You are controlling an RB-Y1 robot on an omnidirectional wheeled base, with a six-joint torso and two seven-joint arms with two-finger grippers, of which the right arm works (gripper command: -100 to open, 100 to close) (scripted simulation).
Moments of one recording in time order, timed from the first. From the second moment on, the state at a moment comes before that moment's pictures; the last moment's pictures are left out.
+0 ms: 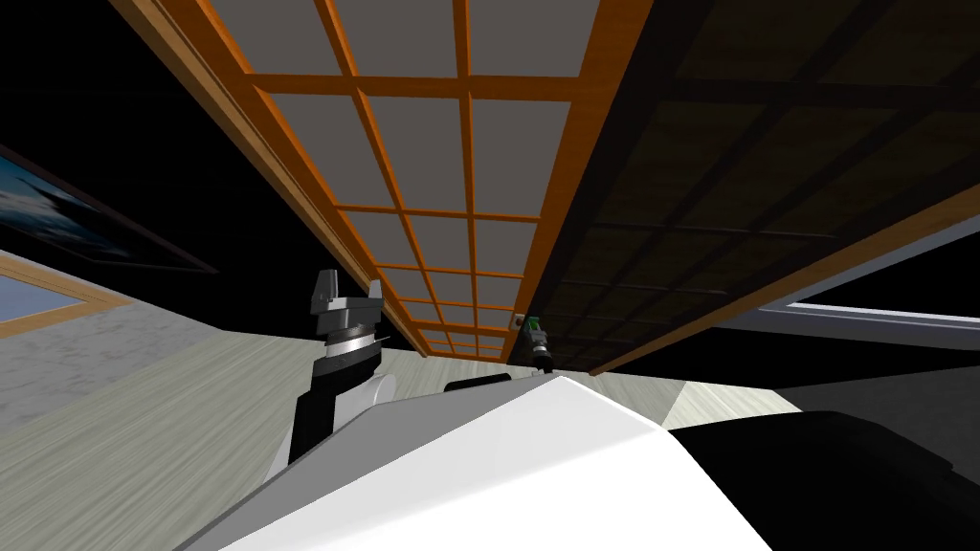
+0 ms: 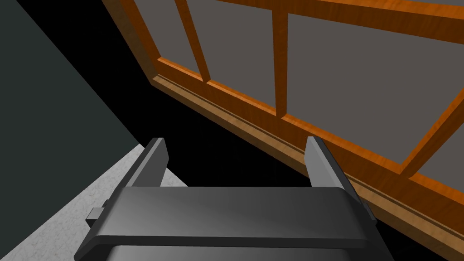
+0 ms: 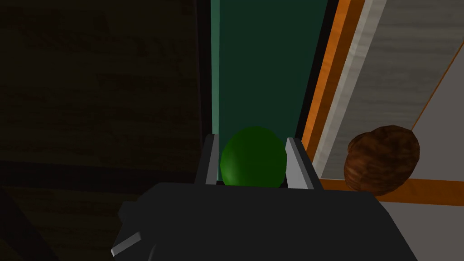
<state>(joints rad) 0.06 0.03 -0.44 -0.85 0.34 -0.80 1.34</state>
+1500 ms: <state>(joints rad) 0.13 -0.05 -0.46 -0.73 0.34 -0.83 1.20</state>
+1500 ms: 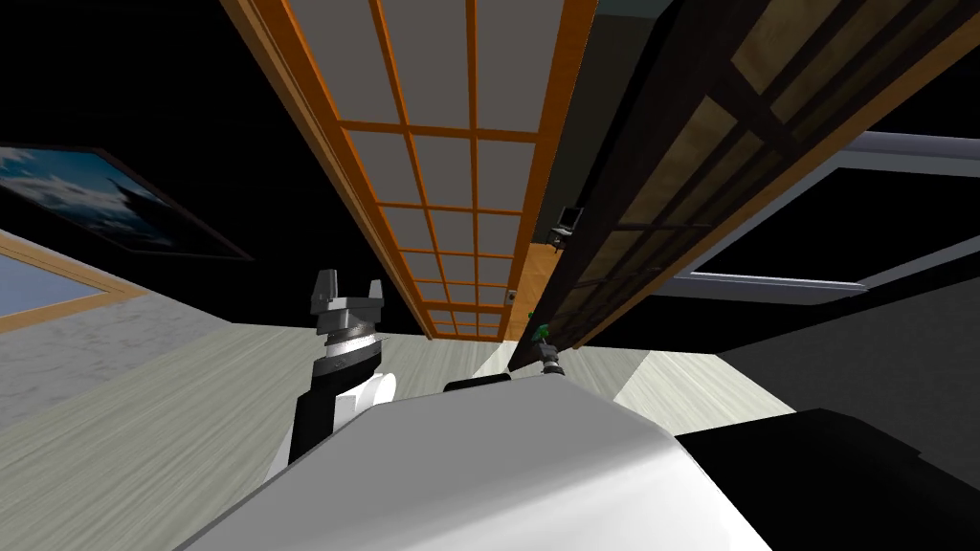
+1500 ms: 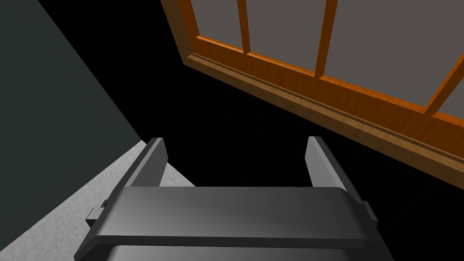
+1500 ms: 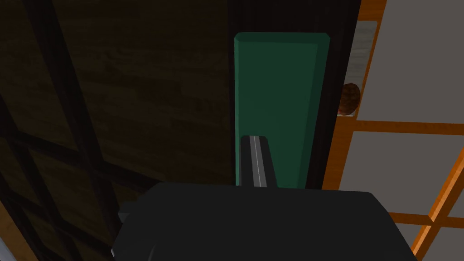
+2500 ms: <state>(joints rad) 0.12 -0.12 -0.32 -0.84 0.44 -0.90 1.13</state>
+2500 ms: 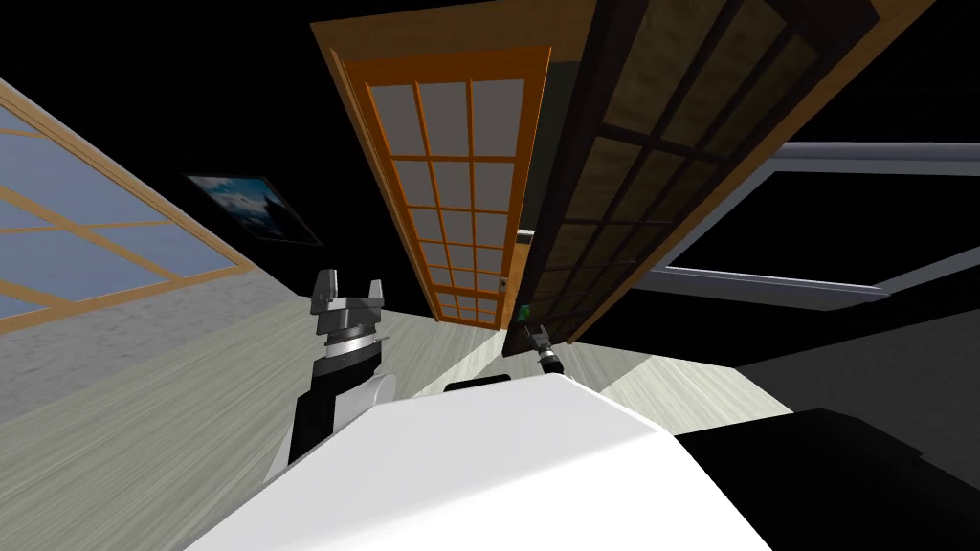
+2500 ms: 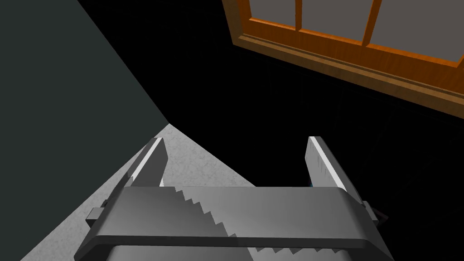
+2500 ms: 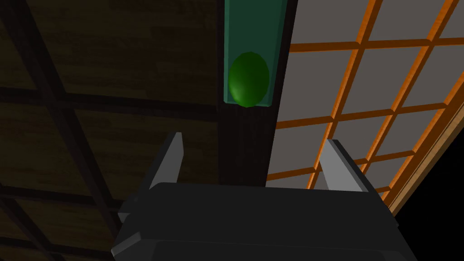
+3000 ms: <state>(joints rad) 0.14 -0.14 -0.36 -0.80 0.41 -0.94 1.12</state>
